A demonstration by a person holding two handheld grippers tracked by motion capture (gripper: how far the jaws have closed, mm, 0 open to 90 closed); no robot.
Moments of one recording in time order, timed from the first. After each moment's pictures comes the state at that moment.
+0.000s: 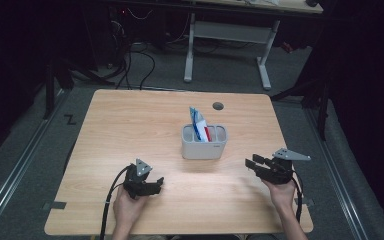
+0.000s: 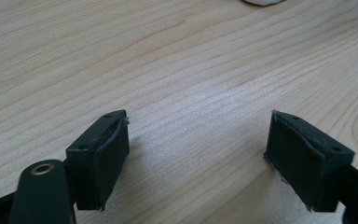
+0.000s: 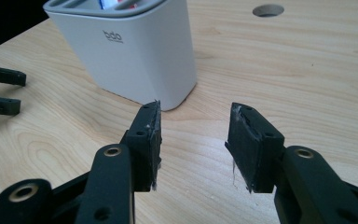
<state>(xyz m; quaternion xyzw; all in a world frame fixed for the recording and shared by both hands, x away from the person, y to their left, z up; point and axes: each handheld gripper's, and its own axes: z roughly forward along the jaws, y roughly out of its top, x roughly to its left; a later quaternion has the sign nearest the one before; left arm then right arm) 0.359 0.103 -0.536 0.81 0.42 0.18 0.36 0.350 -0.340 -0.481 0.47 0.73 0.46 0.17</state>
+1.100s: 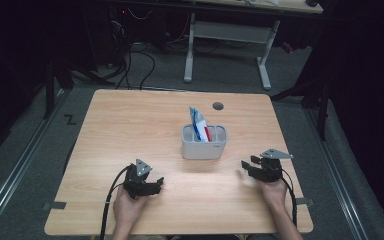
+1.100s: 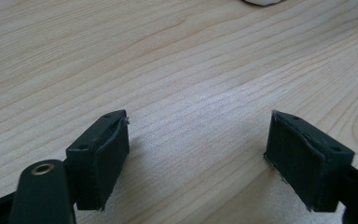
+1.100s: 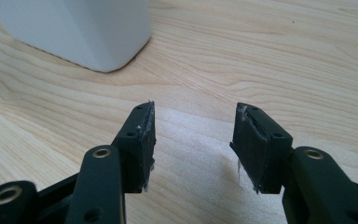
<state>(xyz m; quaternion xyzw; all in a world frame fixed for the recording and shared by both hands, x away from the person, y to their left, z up) 0.359 0.103 -0.536 0.81 0.42 0.18 0.36 0.374 -0.331 -0.520 0.49 0.76 0.38 0.21</state>
